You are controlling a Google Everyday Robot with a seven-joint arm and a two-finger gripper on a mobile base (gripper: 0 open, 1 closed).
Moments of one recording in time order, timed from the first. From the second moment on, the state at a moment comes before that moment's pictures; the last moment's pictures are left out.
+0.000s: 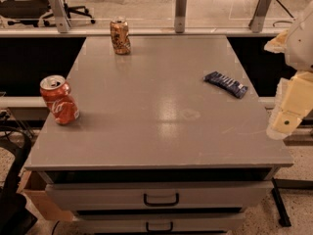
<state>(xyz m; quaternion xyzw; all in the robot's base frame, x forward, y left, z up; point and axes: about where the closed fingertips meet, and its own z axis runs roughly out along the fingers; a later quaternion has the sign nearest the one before) 0.438 -0.215 0.983 -0.60 0.78 -0.04 0.17</state>
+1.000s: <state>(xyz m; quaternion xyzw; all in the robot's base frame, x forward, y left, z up) 0.485 -0.230 0.957 -0.55 0.80 -0.01 0.25</state>
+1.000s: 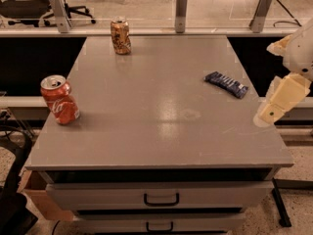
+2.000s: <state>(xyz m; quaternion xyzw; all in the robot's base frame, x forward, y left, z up) 0.568 -0.290 0.913 -0.42 0.79 0.04 0.44</state>
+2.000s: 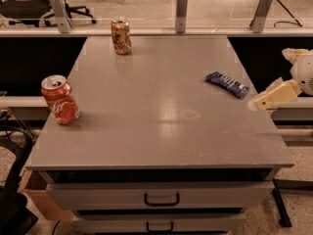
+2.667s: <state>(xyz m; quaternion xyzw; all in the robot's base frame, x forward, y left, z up) 0.572 -0.290 0.910 -0.42 0.79 0.04 0.44</state>
